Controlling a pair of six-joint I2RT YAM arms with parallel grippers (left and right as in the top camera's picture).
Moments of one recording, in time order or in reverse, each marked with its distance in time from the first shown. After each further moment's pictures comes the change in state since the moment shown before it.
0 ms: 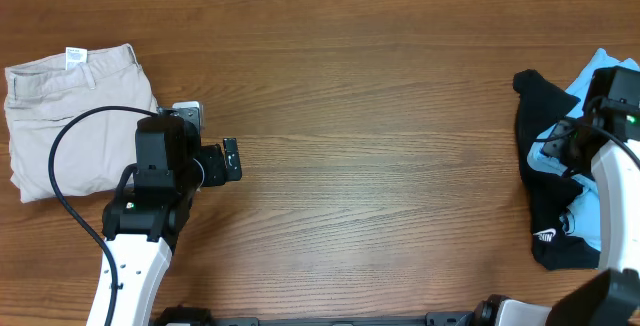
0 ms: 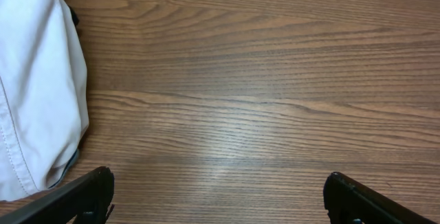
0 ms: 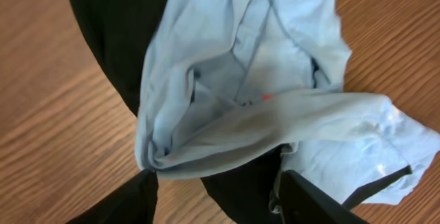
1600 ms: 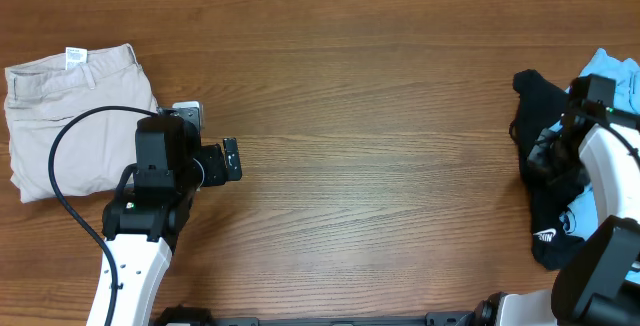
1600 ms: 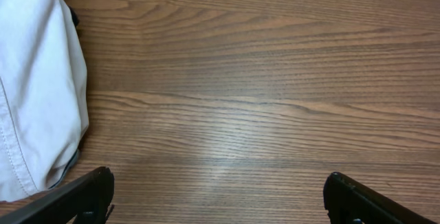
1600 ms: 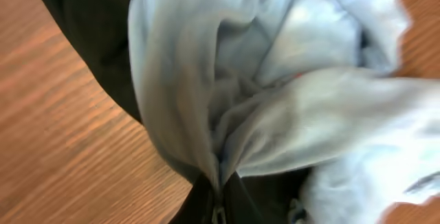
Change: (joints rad) left arm 0.000 0.000 0.000 0.006 0.000 0.000; right arm 0.000 0.139 -0.001 0.000 -0.018 -0.010
